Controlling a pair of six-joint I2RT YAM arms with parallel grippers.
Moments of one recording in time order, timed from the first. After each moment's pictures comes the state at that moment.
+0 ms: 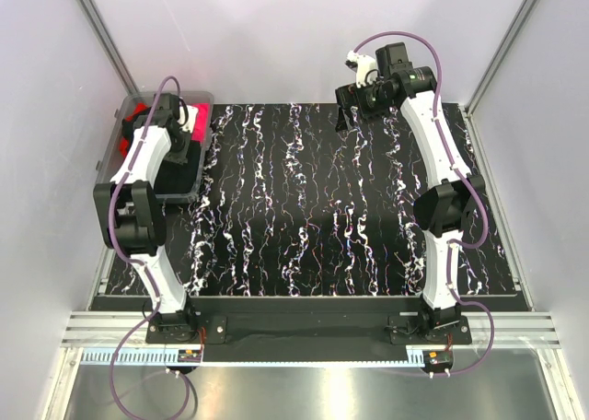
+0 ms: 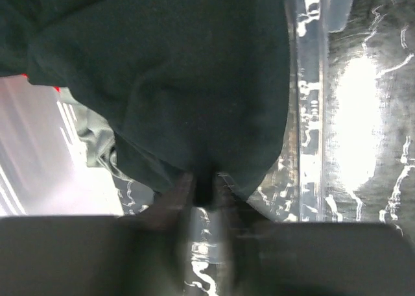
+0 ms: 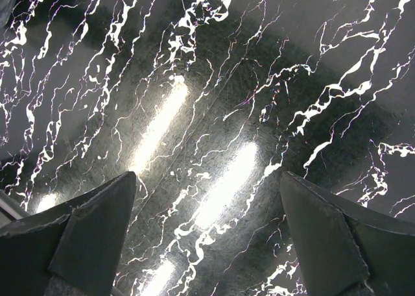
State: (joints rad) left arm 0.07 1.88 1.64 -0.82 -0.13 0.29; right arm 0.27 2.17 2.46 -1.18 -0.39 -0.13
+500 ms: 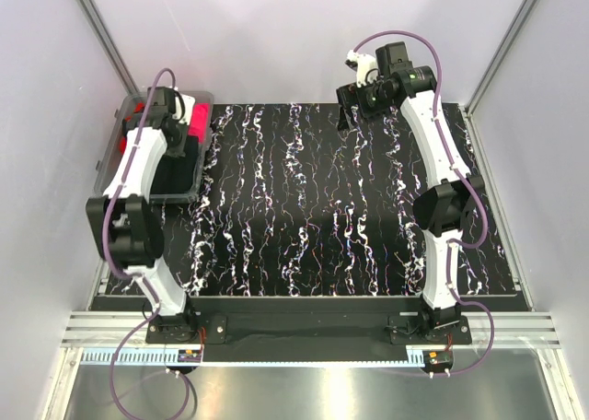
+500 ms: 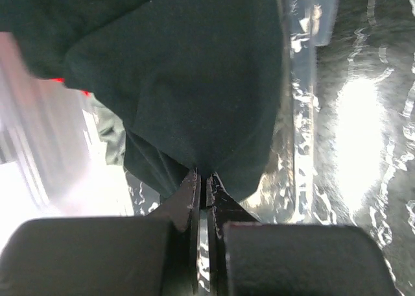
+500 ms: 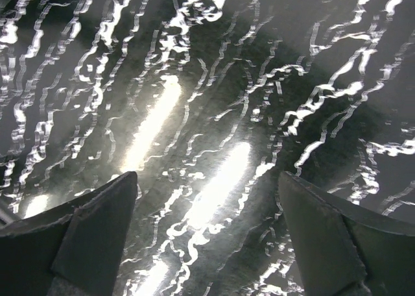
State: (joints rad) left arm 0.05 1.82 1.66 -0.81 -0.14 0.29; right arm 0.27 2.17 2.46 -1.18 -0.37 -0.14
